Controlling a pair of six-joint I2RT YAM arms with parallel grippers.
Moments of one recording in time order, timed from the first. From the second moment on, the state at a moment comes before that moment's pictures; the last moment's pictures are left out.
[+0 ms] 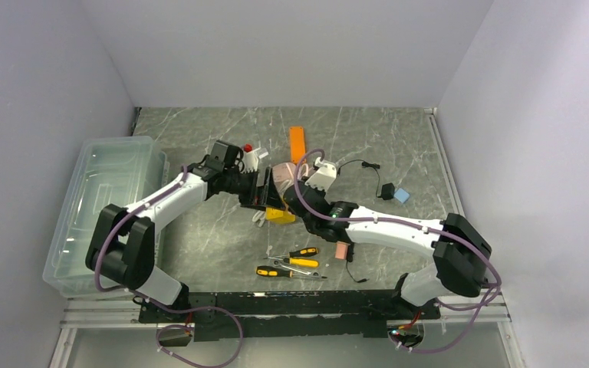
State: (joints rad) left arm -0.43 1.51 1.00 -0.40 0.79 -0.37; right arm 1.02 1.45 0.94 -0.16 0.68 1.00
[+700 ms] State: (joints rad) left arm -0.43 1.57 1.00 -0.37 0.82 -0.44; right arm 1.13 1.53 1.05 -0.27 0.90 0.99
